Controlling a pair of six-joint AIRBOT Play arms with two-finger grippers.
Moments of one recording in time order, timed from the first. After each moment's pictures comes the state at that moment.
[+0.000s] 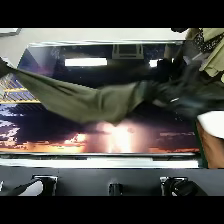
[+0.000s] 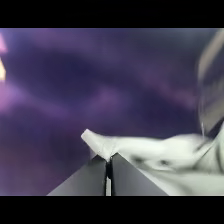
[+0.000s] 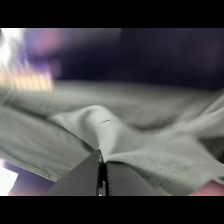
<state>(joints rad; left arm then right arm) 0.35 -1.11 1.64 1.05 -1.26 -1.50 0.43 -0.81 1.27 -1.34 0.85 1.92</state>
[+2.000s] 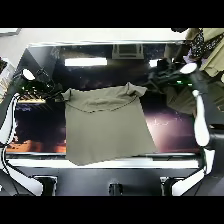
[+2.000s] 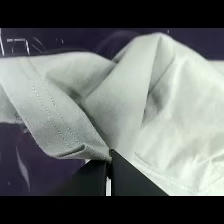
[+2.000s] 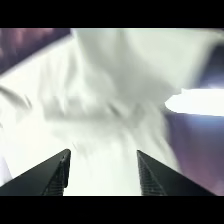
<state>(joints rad) 0.10 -1.88 1.74 1.22 -1.24 -1.62 -0.13 -1.83 1.74 -0.83 1.32 1.55</state>
